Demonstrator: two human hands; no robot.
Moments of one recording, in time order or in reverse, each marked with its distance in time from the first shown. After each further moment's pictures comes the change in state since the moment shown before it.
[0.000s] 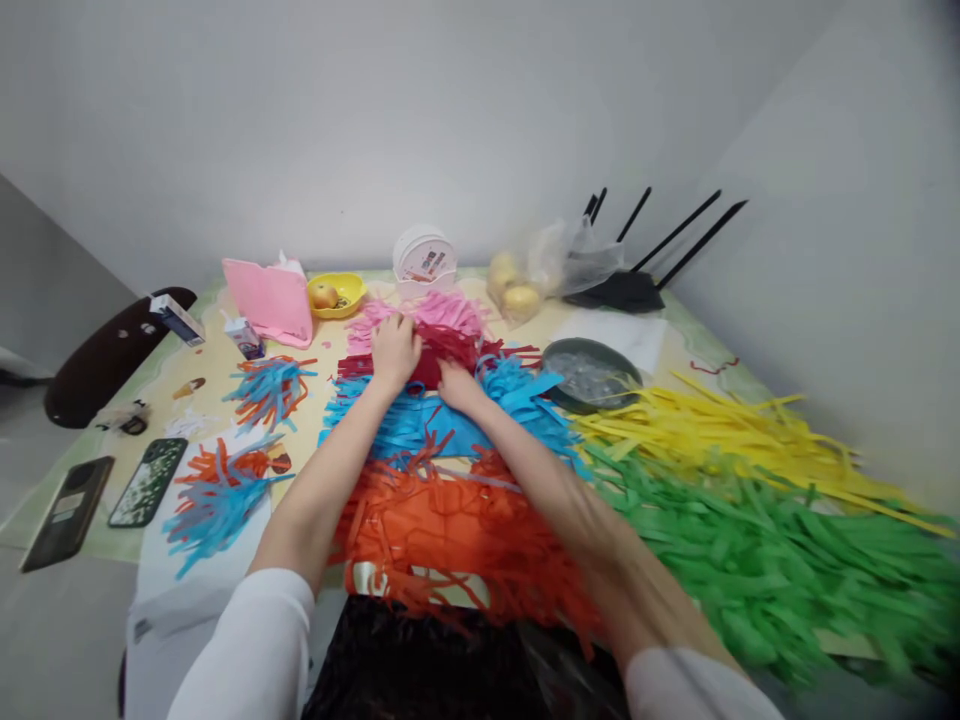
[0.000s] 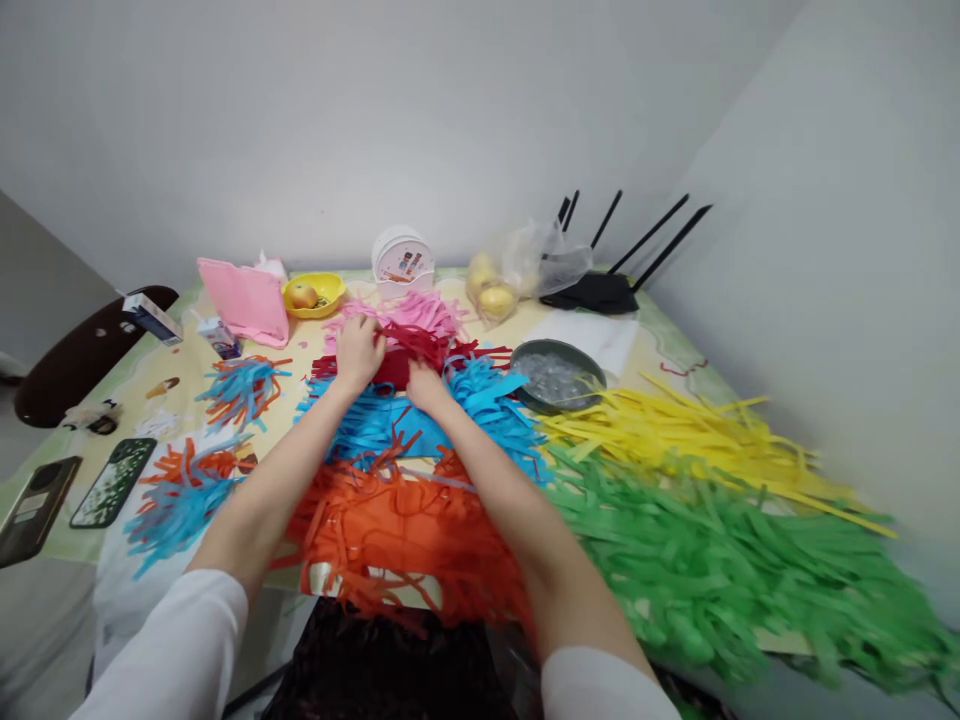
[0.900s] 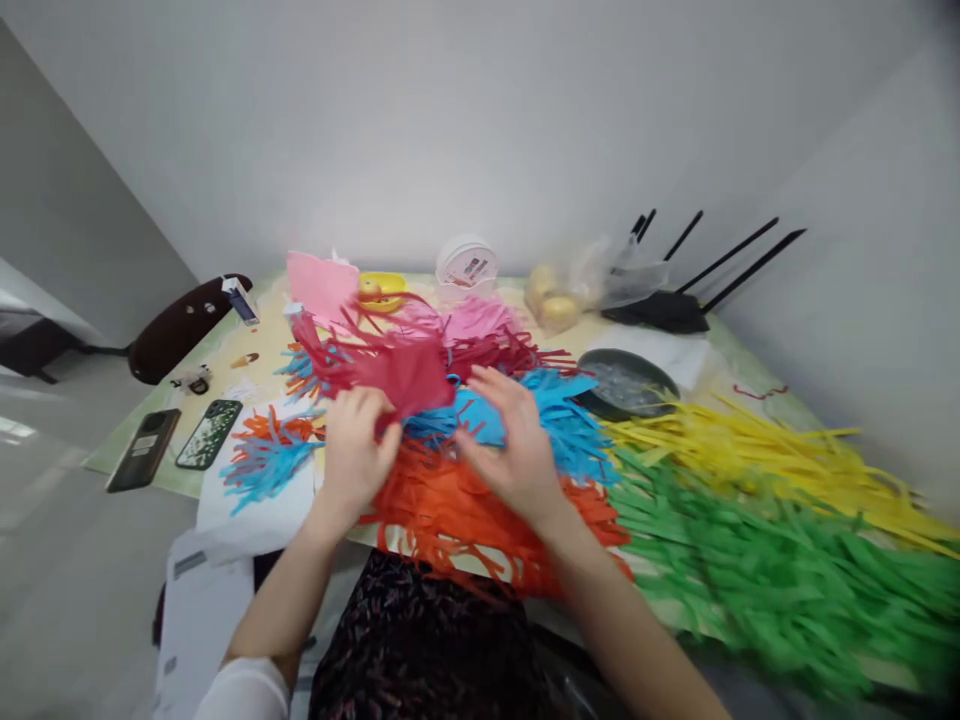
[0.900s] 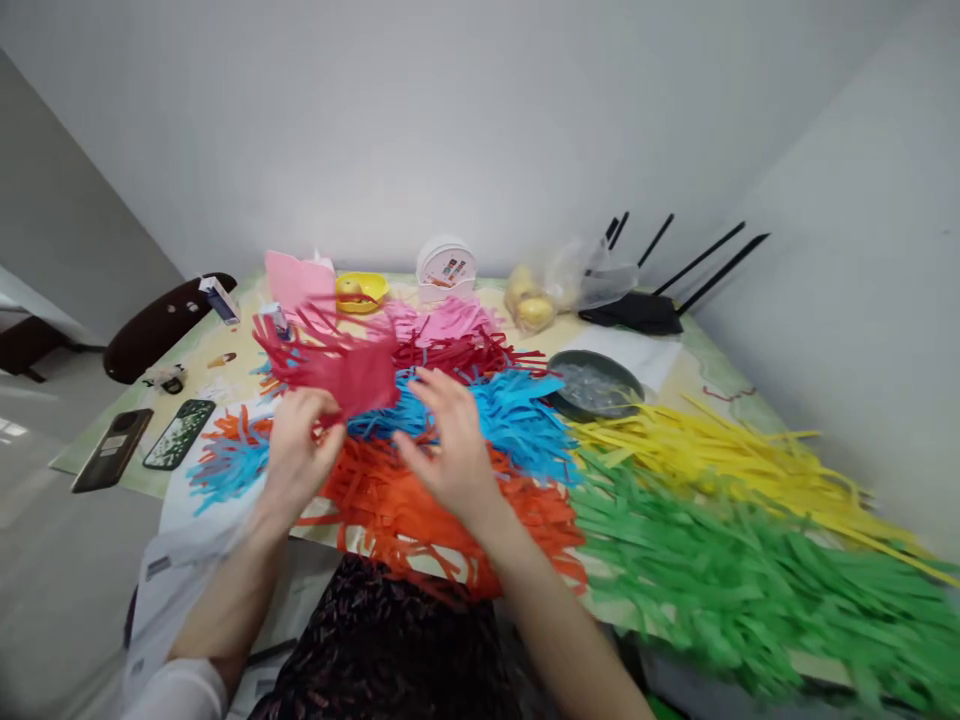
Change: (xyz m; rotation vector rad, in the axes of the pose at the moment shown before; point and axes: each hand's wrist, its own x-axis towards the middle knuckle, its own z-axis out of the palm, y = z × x) left_hand -0.196 -0.006 -0.160 -0.173 0.225 0.000; right_hand -0.168 -0.091 -0.078 0.414 0.517 -0.390
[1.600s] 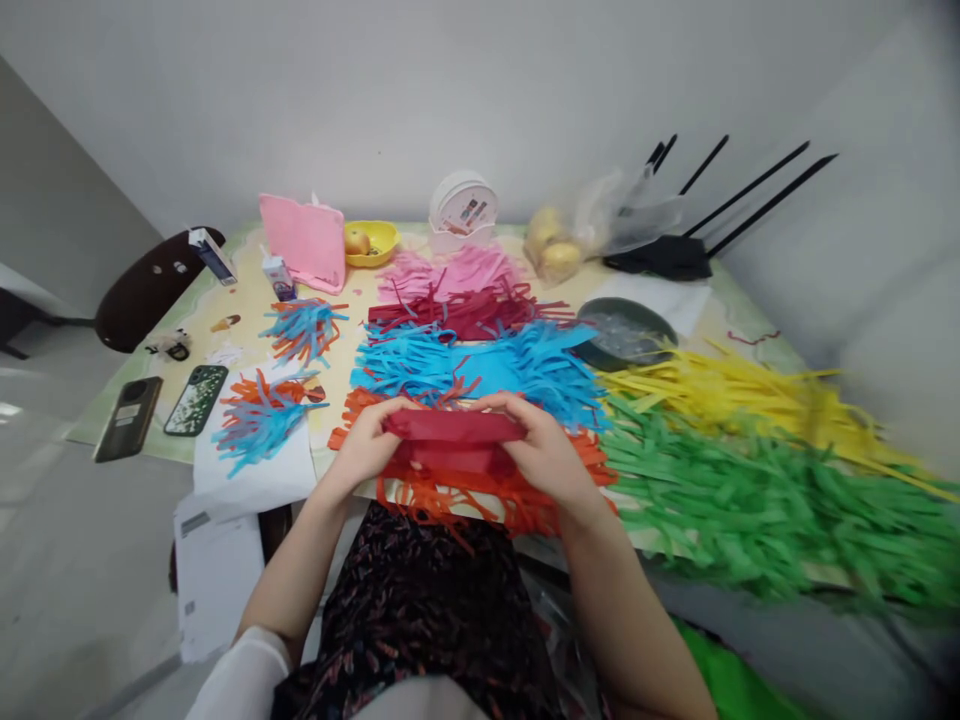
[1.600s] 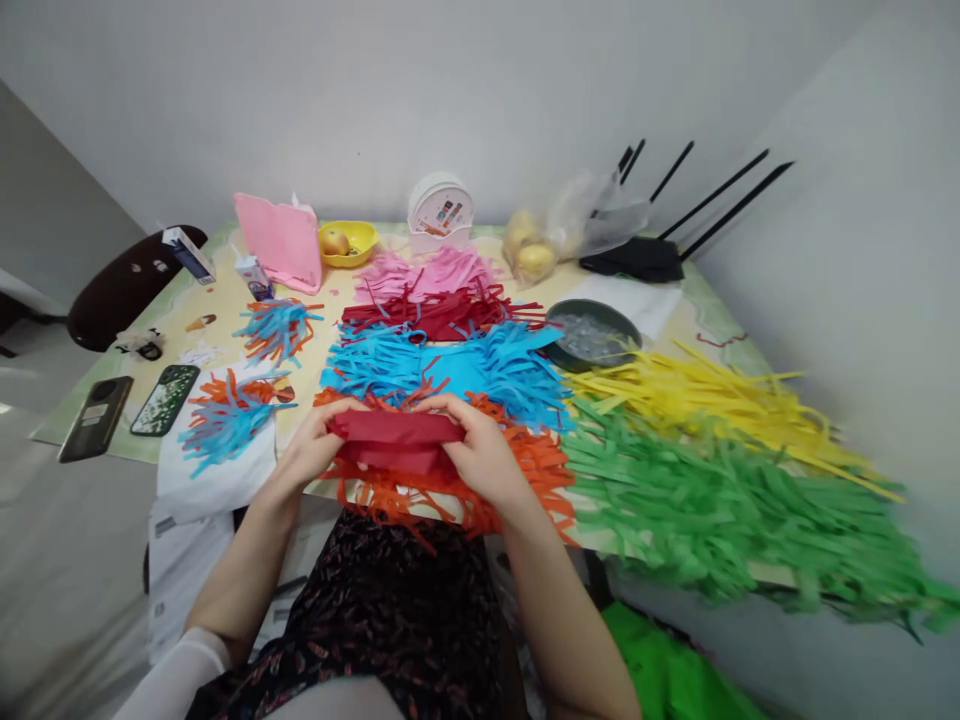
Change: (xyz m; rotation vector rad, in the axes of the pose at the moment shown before) left_hand -0.037 -0.009 0.026 -1.098 -0.635 -0.587; right_hand -0.050 0.002 -0.018 0.490 -0.238 0.442
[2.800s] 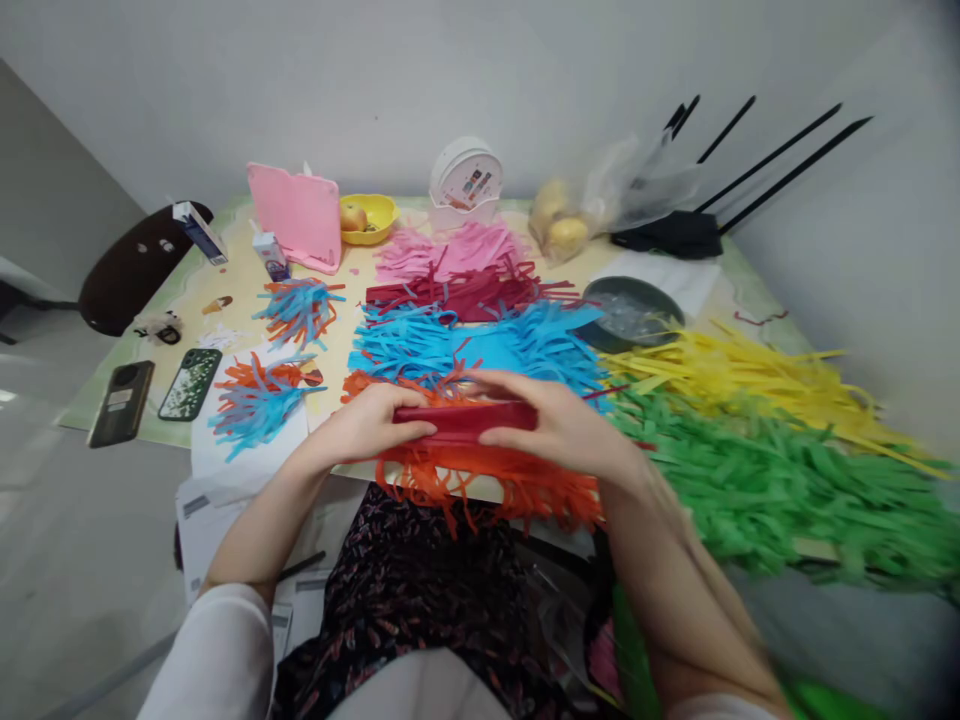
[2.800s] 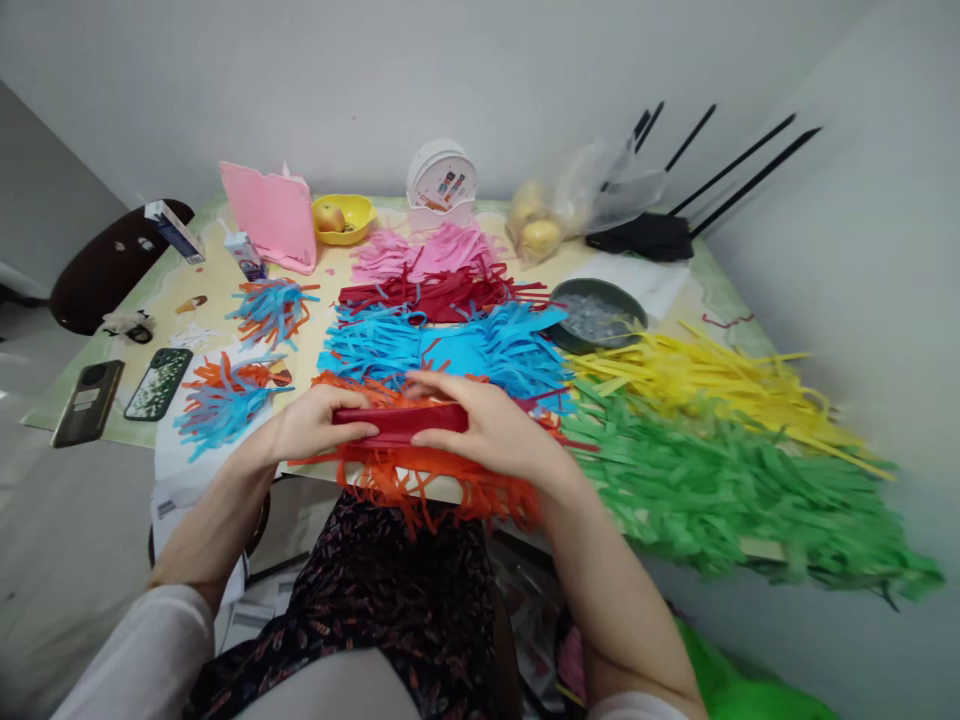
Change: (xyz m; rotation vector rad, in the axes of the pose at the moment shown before) left_hand 0.007 0.038 -0.015 0.664 -0.332 0.147; right_hand 0.012 -0.027 -0.034 -0.326 -0.349 -0.145
